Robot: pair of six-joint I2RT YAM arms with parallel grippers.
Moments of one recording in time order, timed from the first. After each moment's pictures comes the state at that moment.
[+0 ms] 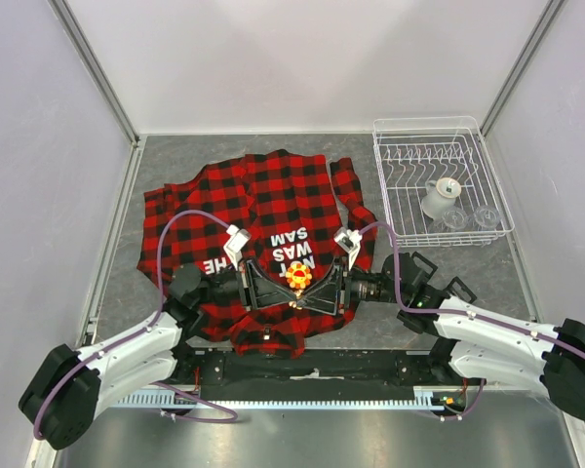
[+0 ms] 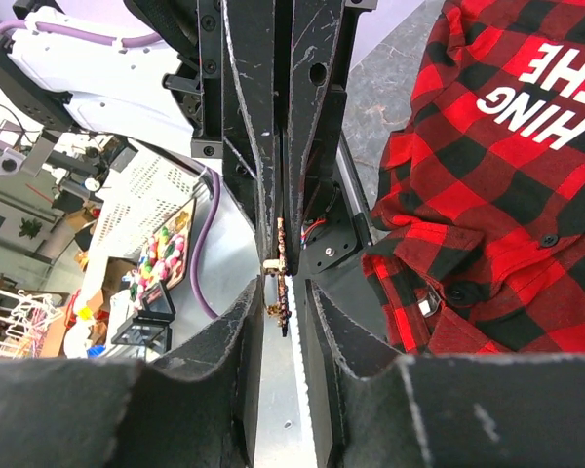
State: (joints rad) left arm -0.65 0.88 0.19 0.91 0.81 -1.03; right arm 0.91 0.98 0.41 0.55 -0.54 0.75
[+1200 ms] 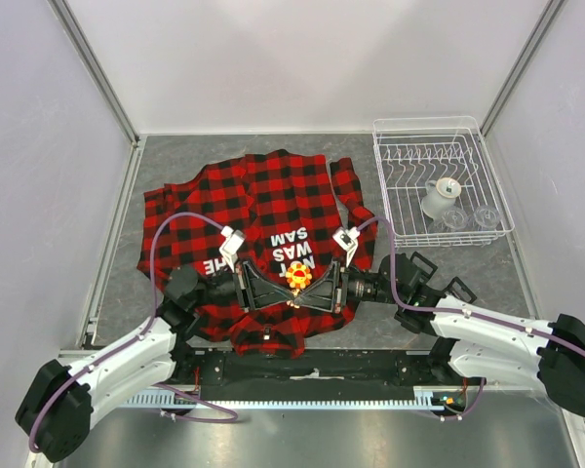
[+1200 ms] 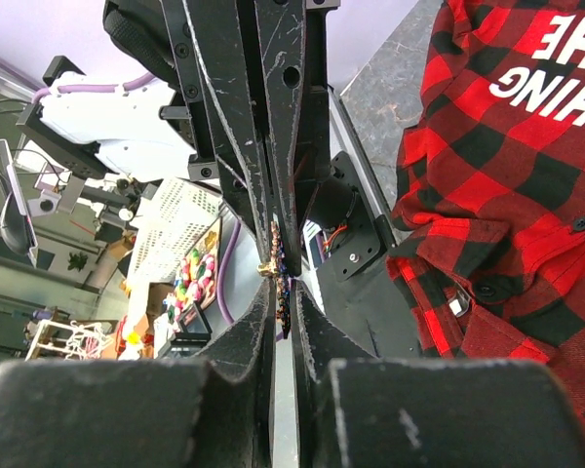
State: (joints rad) left arm -0.64 0.77 0.19 0.77 0.78 -0.97; right arm 0.93 1.02 0.41 0.59 -0.49 0.88
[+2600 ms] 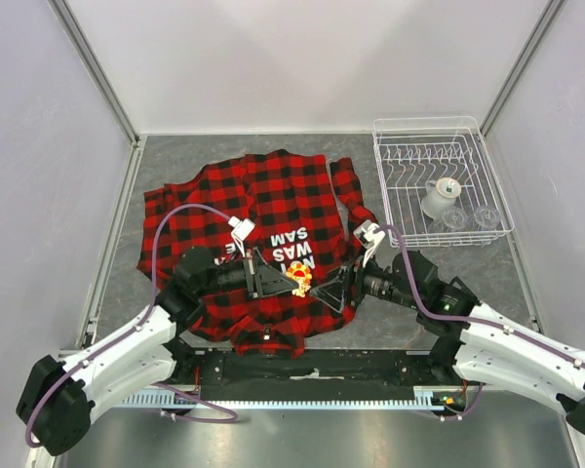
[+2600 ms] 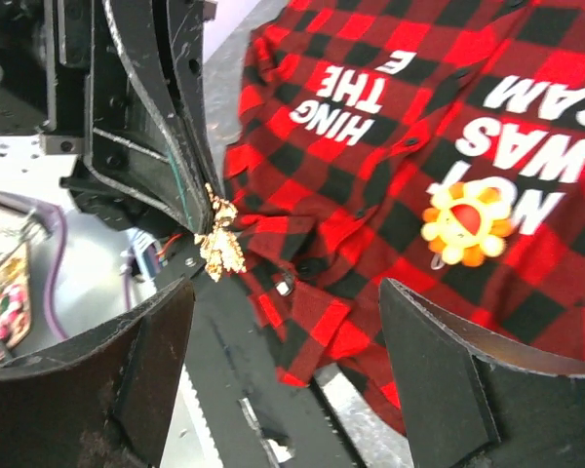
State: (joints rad) left arm -0.65 0.81 0.35 0.42 0.68 -0.95; right arm 0.93 0.78 0.52 0.05 -0.21 0.55
